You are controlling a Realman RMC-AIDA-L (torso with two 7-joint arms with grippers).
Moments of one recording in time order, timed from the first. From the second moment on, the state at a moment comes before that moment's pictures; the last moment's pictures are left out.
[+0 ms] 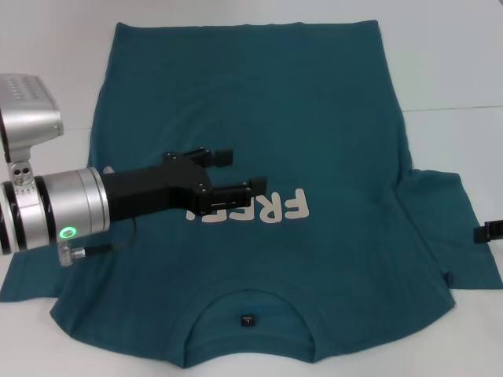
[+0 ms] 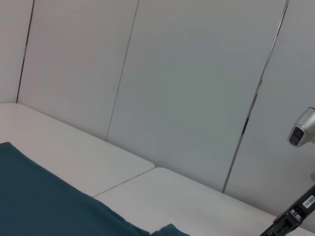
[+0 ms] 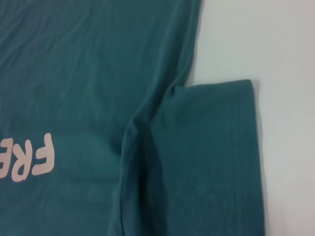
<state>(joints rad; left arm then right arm) -0.59 -2.16 -2.20 -0.80 -1.37 1.33 -1.59 0.57 1.96 -0.45 -0.90 -2.66 -1.46 2.43</state>
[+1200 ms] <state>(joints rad) -0.59 -2.17 -2.20 -0.80 -1.37 1.33 -1.58 0.57 1.95 -0.48 -0.84 -2.66 -1.42 2.43</state>
